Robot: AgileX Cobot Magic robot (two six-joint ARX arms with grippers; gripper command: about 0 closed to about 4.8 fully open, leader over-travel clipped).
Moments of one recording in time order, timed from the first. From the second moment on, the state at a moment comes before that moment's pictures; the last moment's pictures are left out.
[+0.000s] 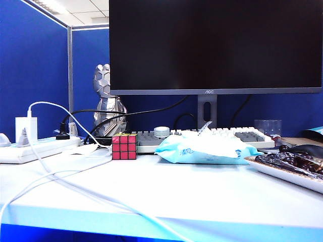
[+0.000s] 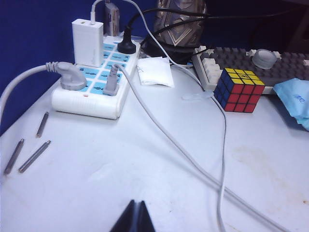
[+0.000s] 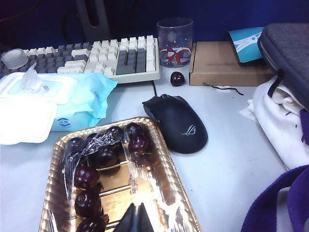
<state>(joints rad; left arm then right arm) -0.07 0.00 0.01 -0.16 0.03 -0.10 -0.08 0.00 0.01 -0.16 -0.11 0.07</state>
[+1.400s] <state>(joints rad) -0.07 0.00 0.01 -0.16 0.03 -0.10 -0.08 0.70 0.55 0.00 -0.57 0.26</state>
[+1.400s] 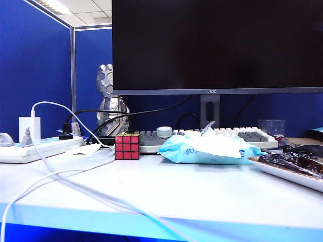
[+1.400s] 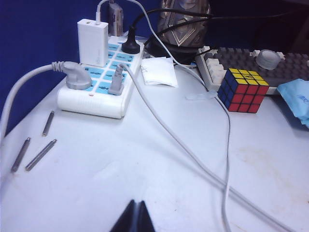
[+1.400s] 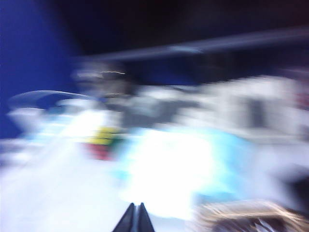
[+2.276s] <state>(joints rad) -0.07 0.00 0.01 -0.16 0.03 -0.10 0.21 1.64 1.03 0.03 -0.23 -0.03</state>
